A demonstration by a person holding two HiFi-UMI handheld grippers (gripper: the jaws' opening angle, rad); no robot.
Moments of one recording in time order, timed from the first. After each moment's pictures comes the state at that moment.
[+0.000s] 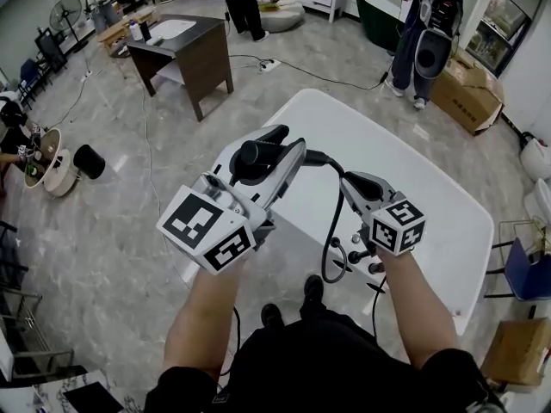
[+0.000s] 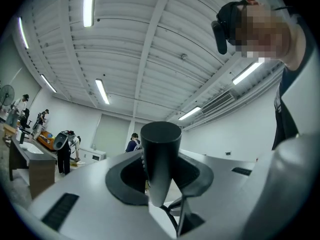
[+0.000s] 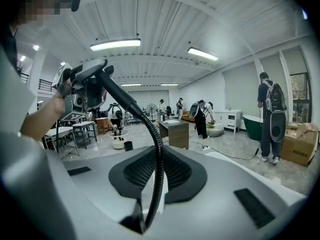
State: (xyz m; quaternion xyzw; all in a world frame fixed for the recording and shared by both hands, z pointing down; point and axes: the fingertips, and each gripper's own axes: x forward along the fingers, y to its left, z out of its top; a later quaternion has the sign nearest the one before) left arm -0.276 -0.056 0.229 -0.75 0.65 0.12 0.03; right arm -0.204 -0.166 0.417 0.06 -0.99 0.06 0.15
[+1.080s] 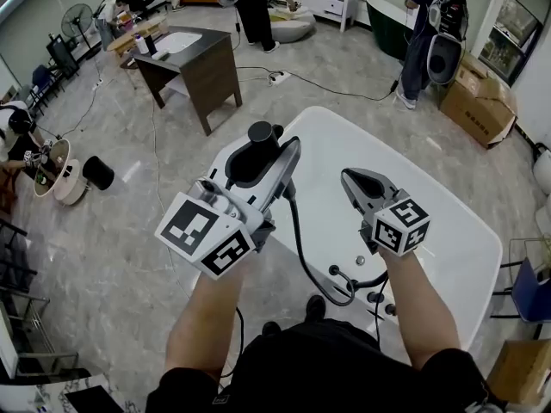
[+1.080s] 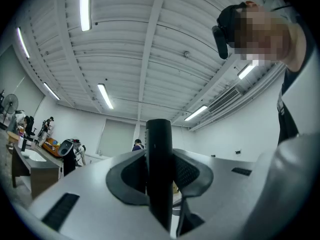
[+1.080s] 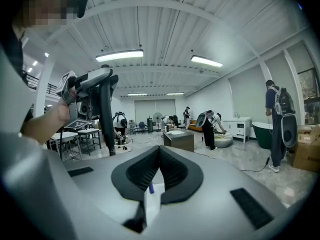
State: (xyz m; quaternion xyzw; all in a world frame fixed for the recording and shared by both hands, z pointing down) left arm -0.309 -0.123 0.211 -0.73 0.67 0.12 0.06; right arm -0.252 -0.234 0.385 0.02 -0.99 0.05 0.09
